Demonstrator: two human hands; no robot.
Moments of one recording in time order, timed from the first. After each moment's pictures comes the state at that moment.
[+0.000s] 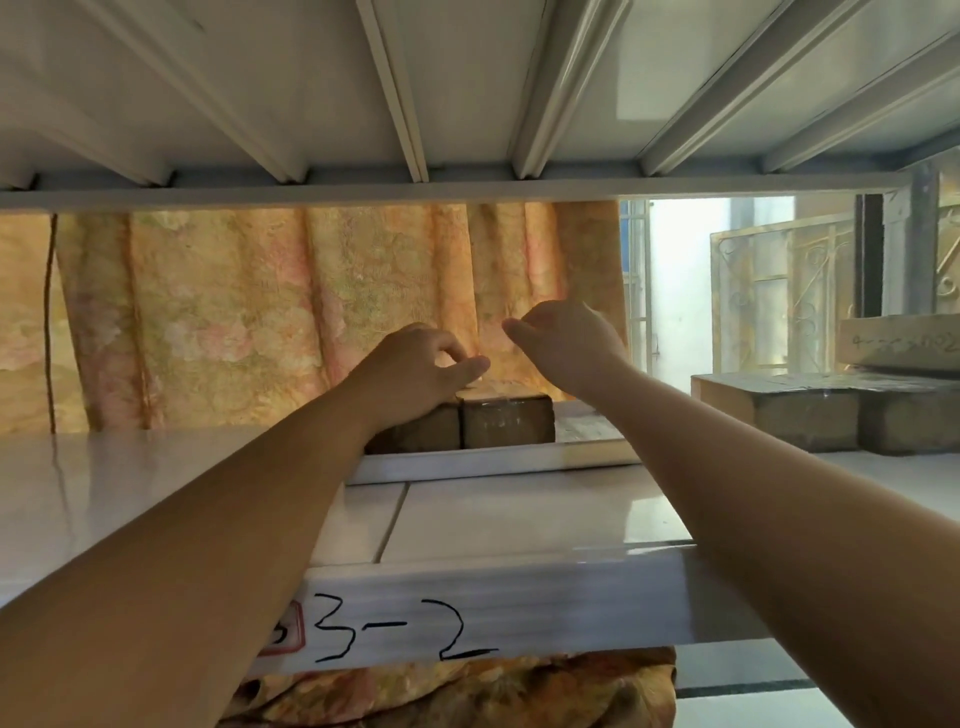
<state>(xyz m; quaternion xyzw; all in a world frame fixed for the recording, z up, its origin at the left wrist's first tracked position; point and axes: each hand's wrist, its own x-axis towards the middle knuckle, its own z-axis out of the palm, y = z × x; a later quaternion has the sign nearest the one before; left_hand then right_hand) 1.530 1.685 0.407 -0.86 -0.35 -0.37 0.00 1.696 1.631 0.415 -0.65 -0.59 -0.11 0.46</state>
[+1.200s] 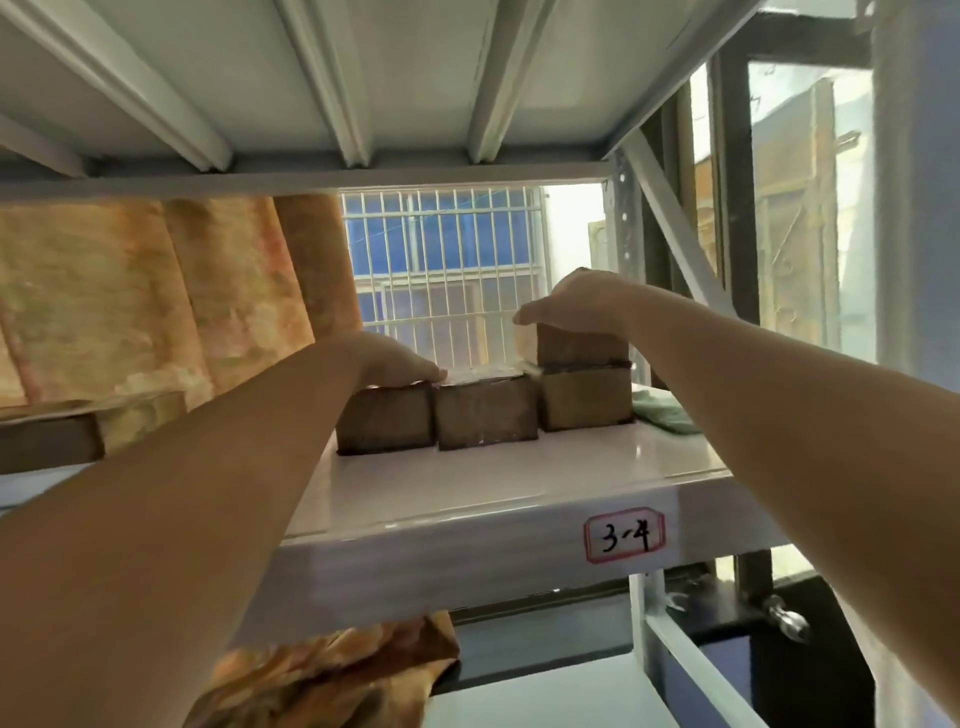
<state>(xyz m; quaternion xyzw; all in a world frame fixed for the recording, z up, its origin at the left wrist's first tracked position) 1.878 1.541 0.424 -0.80 -0.58 -0.10 -0.10 2.070 1.497 0.438 -0.81 -0.52 -0.07 0.27</state>
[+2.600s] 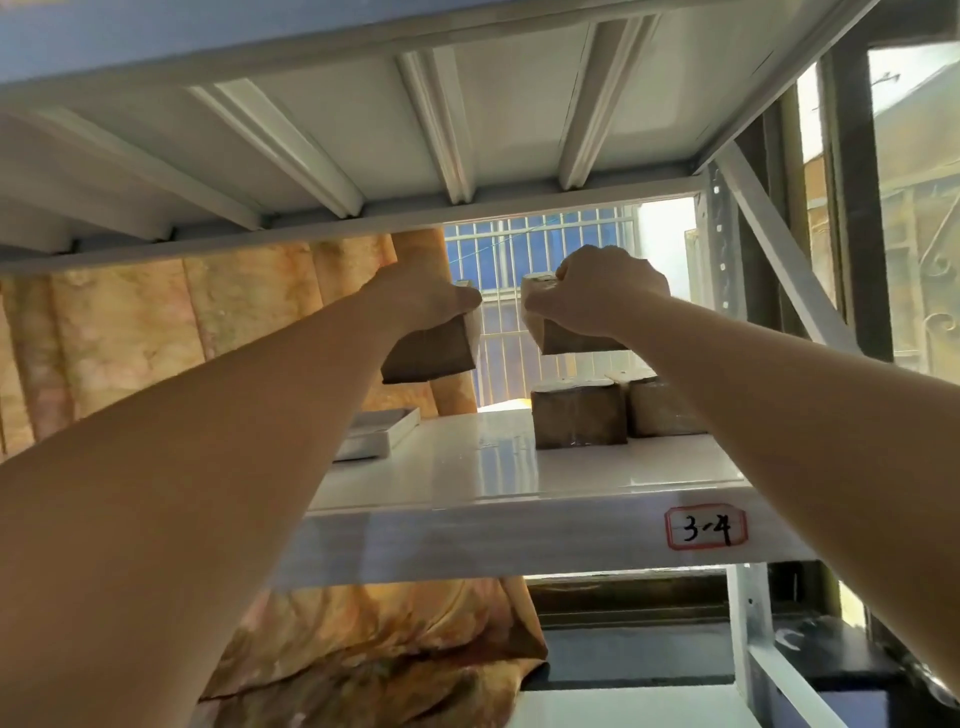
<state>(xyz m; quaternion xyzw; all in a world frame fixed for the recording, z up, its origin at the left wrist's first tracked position) 1.822 1.516 0.468 -0.77 -0.52 -0.37 0.06 1.991 1.481 0.452 -0.70 -0.57 -0.23 0.36</state>
